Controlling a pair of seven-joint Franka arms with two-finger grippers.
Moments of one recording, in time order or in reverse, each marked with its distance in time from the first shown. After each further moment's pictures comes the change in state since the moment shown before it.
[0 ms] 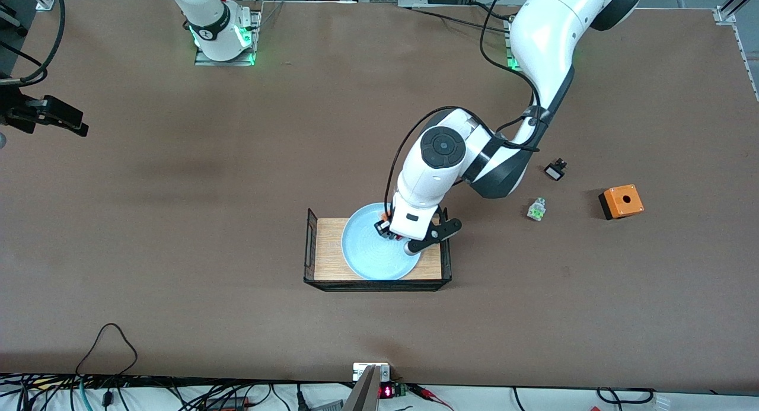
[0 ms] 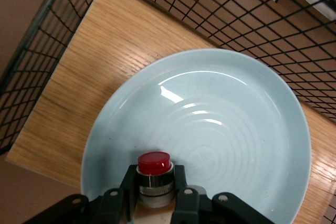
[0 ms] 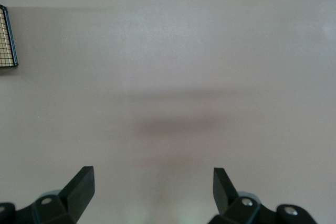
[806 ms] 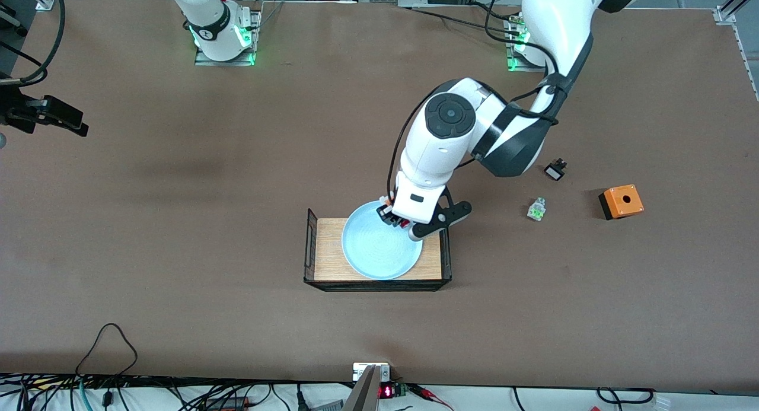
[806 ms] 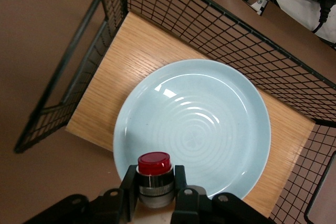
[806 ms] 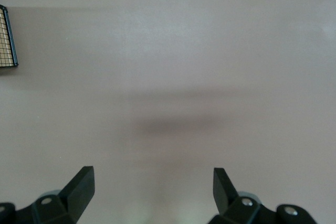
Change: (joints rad) left arm 0.002 -0.120 -0.004 0.011 0.000 -0.151 -0.004; right arm 0.000 0.000 0.000 0.000 0.000 0.000 0.000
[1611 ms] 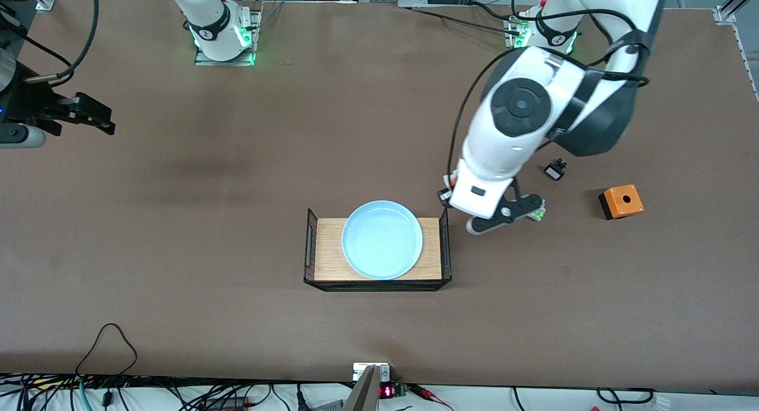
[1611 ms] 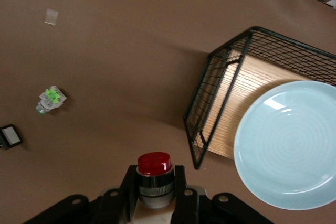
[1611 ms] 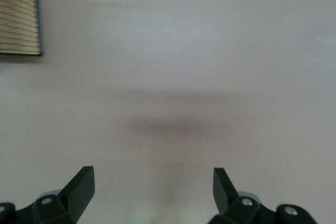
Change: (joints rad) left arm 0.147 -0.122 0.004 0.001 0.000 -0.336 0.283; right arm 0.075 0.000 0.022 0.010 0.044 0.000 0.001
